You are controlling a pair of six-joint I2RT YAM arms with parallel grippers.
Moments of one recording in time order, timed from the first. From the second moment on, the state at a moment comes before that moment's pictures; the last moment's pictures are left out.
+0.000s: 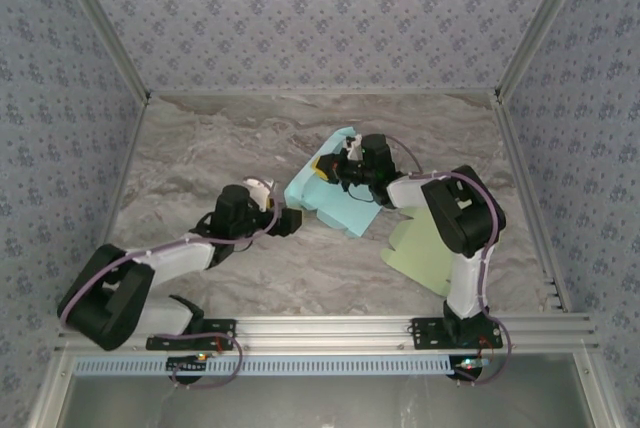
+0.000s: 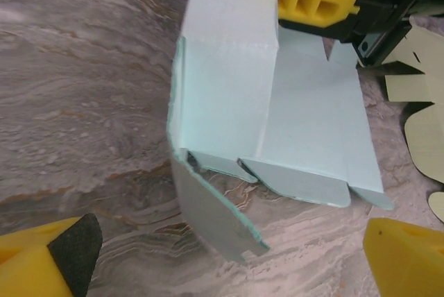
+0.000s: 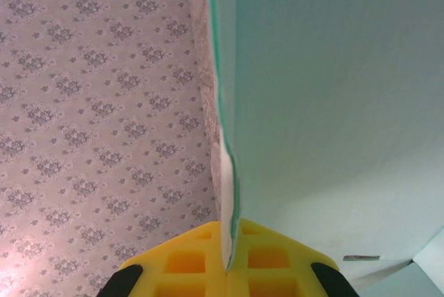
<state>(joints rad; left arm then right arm) -0.54 1.27 0.40 0.38 0.25 -0.32 0.49 1.95 0.99 0.62 -0.67 1.32</state>
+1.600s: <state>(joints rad) -0.57 1.53 0.45 0.61 0.24 -0.23 0.48 2.02 0.95 0.84 -0.71 1.46</state>
